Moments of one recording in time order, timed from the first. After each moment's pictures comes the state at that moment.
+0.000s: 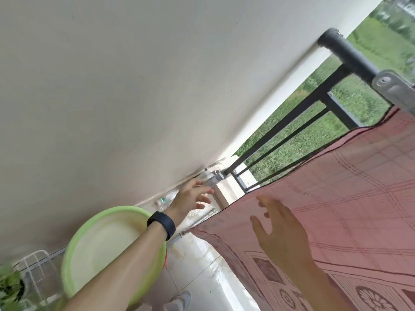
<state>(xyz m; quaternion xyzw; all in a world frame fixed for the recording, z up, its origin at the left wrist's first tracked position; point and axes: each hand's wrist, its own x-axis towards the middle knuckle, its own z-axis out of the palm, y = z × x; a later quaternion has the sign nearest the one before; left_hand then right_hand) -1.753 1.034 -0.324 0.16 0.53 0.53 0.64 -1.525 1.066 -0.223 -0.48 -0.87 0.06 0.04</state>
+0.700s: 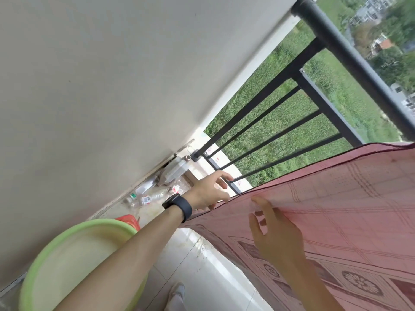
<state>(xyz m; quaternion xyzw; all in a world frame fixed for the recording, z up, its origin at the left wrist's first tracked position) -1.735 1.144 -0.336 0.45 0.47 0.33 0.68 -1.545 1.082 -0.234 -0.61 -0.79 0.01 -0.02</state>
